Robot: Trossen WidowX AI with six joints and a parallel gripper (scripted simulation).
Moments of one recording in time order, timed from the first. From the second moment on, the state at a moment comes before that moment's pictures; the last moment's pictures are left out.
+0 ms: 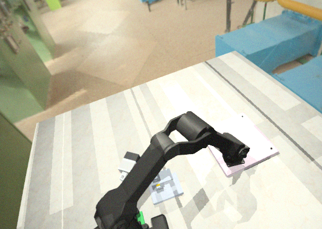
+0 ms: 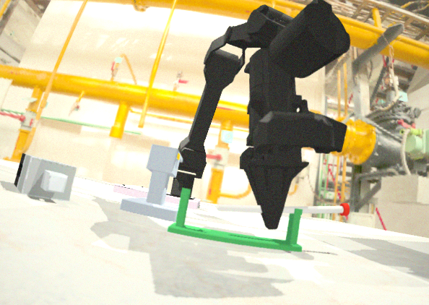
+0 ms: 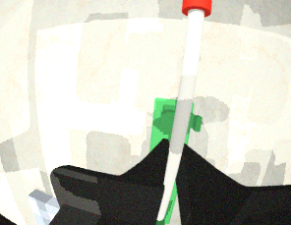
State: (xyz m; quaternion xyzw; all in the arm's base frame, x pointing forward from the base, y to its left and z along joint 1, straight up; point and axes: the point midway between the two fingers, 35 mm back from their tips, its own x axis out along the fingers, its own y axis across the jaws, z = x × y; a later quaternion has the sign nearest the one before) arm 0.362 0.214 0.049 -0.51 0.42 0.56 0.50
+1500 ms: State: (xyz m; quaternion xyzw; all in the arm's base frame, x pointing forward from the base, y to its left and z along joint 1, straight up) arm 0.366 0.173 0.079 -0.50 0.44 0.57 0.48
